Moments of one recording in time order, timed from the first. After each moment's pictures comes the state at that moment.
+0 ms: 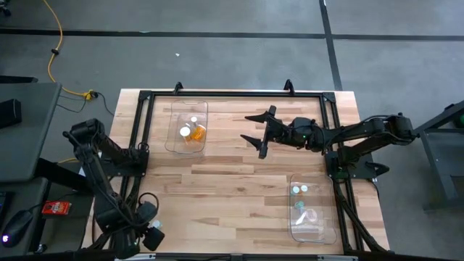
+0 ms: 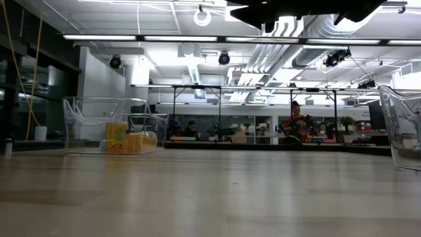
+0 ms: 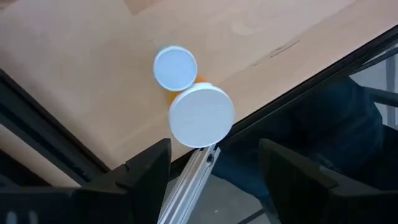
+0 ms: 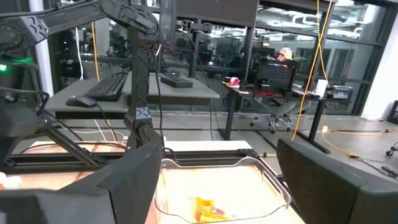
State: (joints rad) left arm -1.04 1.54 1.11 -0.86 -0.10 -2.20; right arm -0.01 1.31 0.73 0.68 0.18 -0.13
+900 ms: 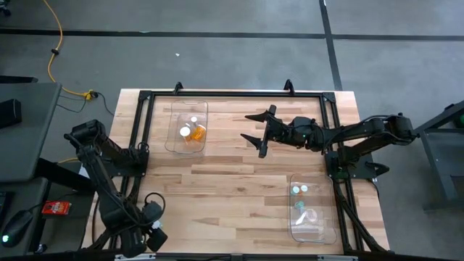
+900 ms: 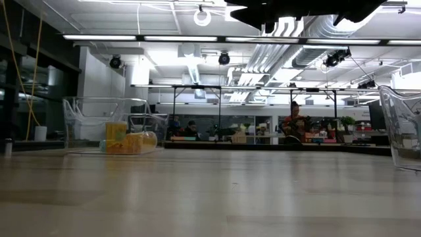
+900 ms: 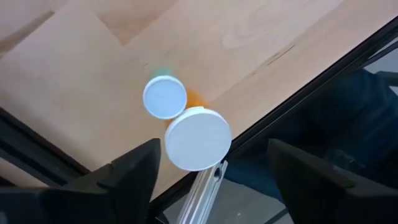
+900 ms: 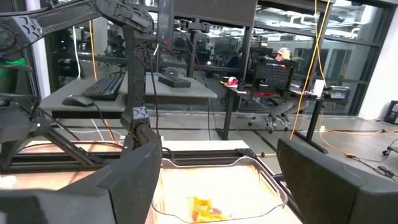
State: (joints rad) left arm -0.99 1.56 1.11 -0.87 -0.08 -2.03; right arm -0.03 1.31 0.73 0.68 0.18 -0.14
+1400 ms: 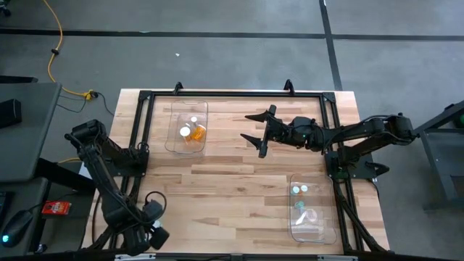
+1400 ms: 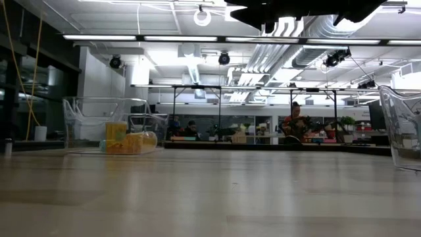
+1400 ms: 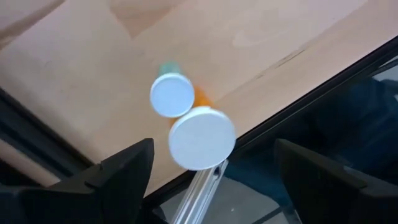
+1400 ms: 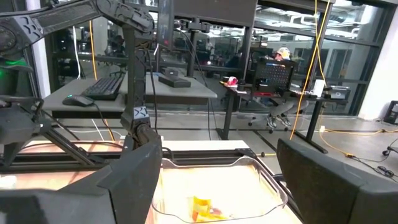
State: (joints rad) left arm -0.97 1.56 1.11 -0.88 -0.03 -2.07; right arm -0.03 1.31 0.73 0.68 0.18 -0.14
